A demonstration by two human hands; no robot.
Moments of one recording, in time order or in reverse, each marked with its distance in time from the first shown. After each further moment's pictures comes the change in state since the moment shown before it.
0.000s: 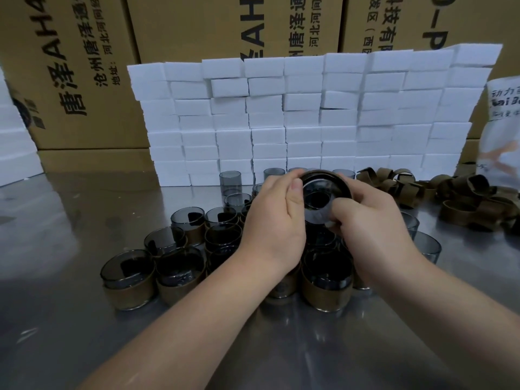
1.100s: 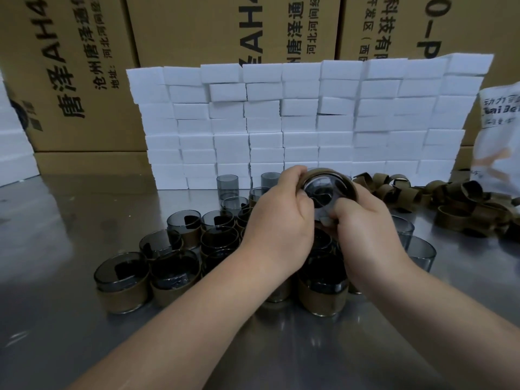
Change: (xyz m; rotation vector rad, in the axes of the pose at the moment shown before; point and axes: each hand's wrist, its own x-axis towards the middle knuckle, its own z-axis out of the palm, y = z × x) left_hand 0.002 0.014 0.002 0.079 -0.074 -0.009; right_hand 0.004 0.010 0.004 0.097 0.076 -0.024
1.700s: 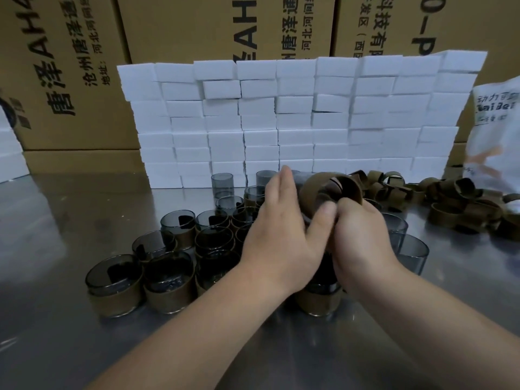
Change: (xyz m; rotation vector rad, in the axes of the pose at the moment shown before) left_hand -0.010 0.001 0.005 0.189 -0.126 -0.004; right_hand -0.004 -0.004 0.003 0.206 -0.012 0.090
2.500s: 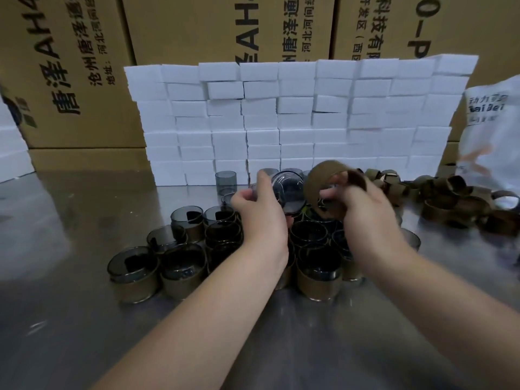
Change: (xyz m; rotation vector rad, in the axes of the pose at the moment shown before) left_hand 0.026 -0.006 0.004 -1.080 0.472 -0.773; right_hand -0.009 -0.021 0.000 -0.219 0.105 -0.170
